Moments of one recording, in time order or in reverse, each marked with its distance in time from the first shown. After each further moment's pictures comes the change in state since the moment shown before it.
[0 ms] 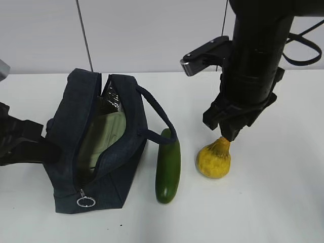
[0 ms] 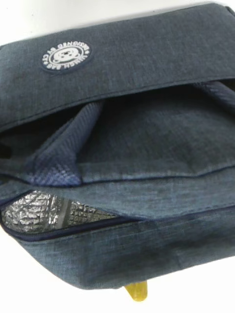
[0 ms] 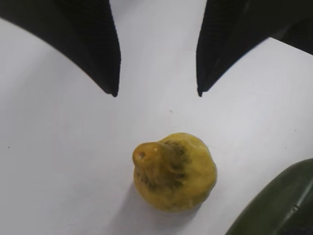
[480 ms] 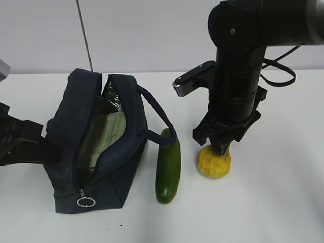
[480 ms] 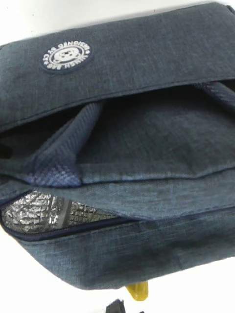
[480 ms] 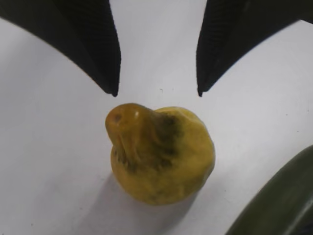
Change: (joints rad) left arm 0.000 0.000 0.000 0.000 0.002 0.000; right arm -0.008 0.124 0.004 0.018 -0.064 0.000
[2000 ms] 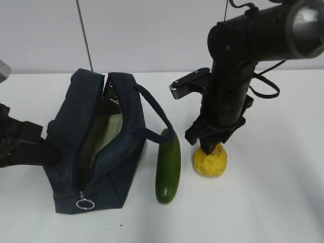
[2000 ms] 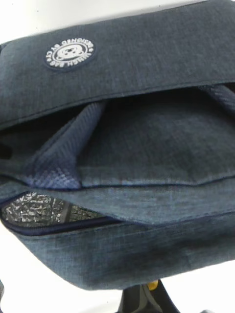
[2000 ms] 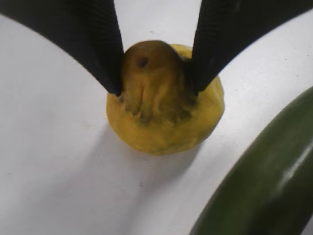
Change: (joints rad) left arm 0.000 0.000 0.000 0.000 0.019 0.001; right arm -0.044 0.084 0.000 0.064 -0.165 -0.054
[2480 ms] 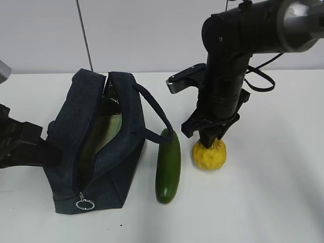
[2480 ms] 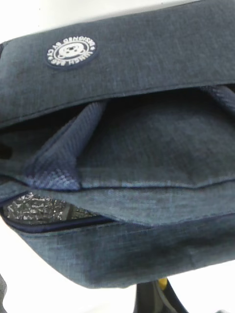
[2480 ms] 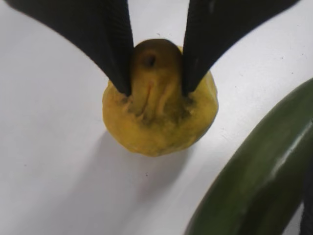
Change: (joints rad) left arm 0.000 0.000 0.000 0.000 0.009 0.000; right arm 0.000 0.029 -0.093 0.008 0.079 0.000
